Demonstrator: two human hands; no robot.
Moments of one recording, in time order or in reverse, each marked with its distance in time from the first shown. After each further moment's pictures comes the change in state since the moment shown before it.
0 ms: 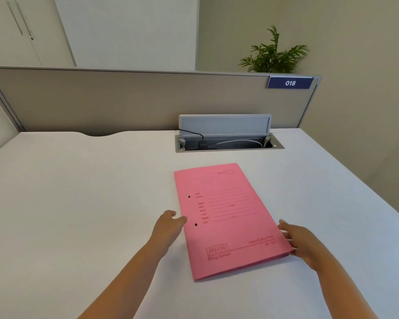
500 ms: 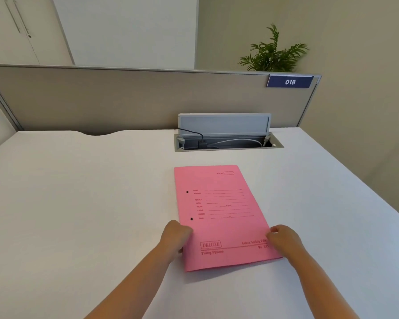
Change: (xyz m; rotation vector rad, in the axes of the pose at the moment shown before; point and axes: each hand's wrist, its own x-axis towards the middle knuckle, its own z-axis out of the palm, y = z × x) left_hand -0.002 -0.005 0.022 -0.099 -0.078 -0.085; right_hand 0.010 -0.003 0.037 -0.535 0.186 -0.039
